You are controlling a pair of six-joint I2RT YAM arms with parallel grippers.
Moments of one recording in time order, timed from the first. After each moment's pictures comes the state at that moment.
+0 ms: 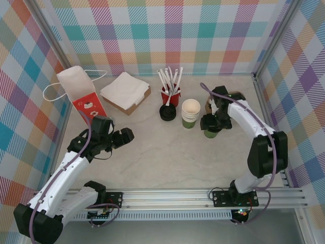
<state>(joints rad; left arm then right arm) -0.35 0.90 0.82 -0.82 0.15 -0.73 0.25 1.64 1.32 -1.11 -0.06 0.15</state>
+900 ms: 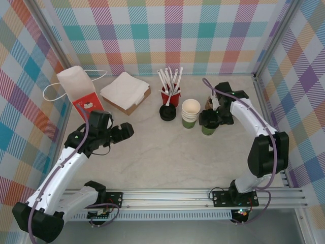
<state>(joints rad) -0.35 0.95 0.98 -0.90 0.11 -0.66 0.21 1.59 1.35 -1.08 -0.11 0.11</state>
